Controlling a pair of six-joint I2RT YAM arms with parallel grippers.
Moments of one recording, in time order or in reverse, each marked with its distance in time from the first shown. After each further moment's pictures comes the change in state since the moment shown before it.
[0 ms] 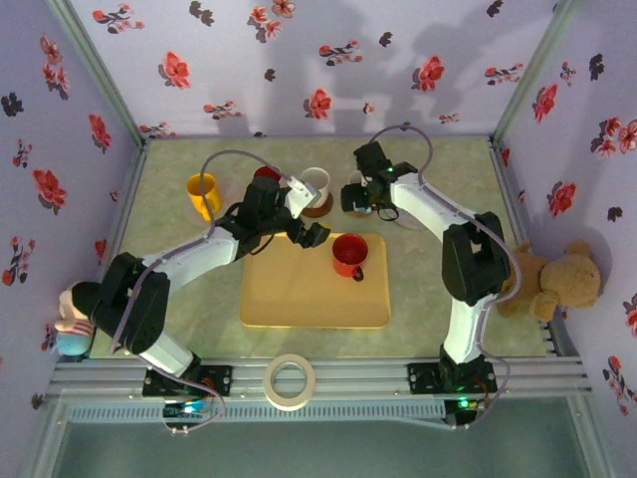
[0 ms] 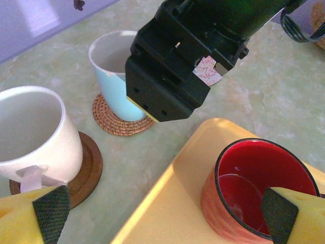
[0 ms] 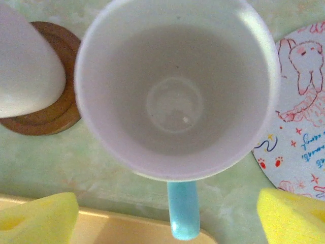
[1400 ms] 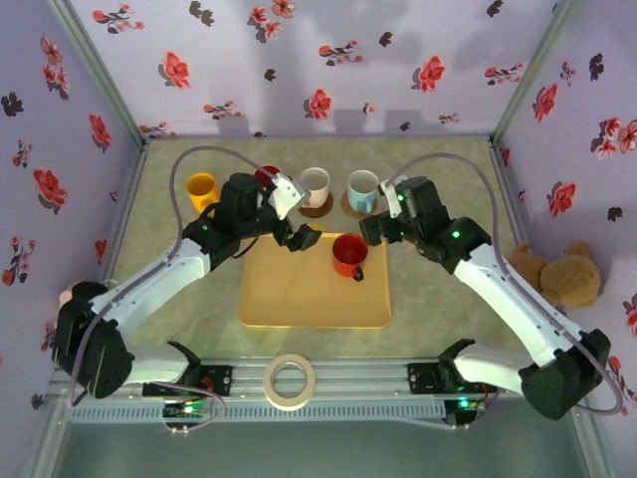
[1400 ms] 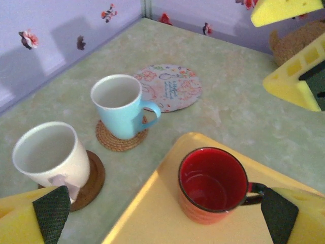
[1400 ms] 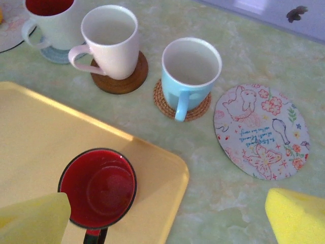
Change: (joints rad) left arm -0.033 -0.280 0.024 -0.251 0.000 0.038; right arm 0.114 -0.759 -0.428 0.011 0.044 -0.248
